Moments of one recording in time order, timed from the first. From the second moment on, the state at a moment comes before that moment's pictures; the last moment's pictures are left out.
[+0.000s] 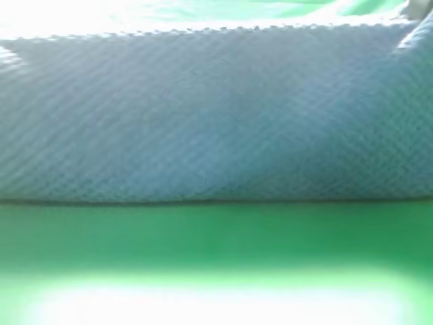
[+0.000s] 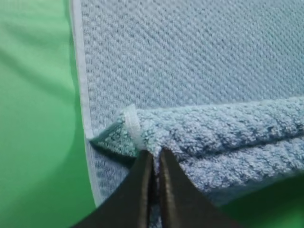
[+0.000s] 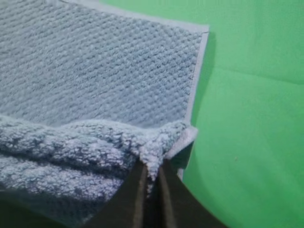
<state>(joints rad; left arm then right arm) -0.20 1.28 -0.82 -0.48 0.63 0.10 0.53 1.30 -0.91 -0.27 0.74 0.40</state>
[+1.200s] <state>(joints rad) -0.20 1.84 -1.23 -0.39 0.45 0.10 0.35 1.83 -1.23 -0.22 0.47 0.25</state>
